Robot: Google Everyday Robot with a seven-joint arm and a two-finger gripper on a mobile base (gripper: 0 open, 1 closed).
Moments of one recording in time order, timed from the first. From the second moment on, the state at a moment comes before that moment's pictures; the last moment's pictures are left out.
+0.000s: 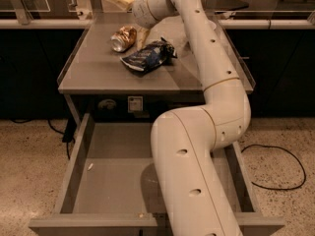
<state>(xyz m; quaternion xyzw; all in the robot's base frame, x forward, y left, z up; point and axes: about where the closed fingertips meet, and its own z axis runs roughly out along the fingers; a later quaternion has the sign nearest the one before) 0.856 0.099 0.918 -0.85 0.17 -0.14 0.48</state>
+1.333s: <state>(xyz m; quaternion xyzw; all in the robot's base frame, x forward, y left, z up) 0.864 0.141 0.885 -0.85 0.14 -0.12 0.50</state>
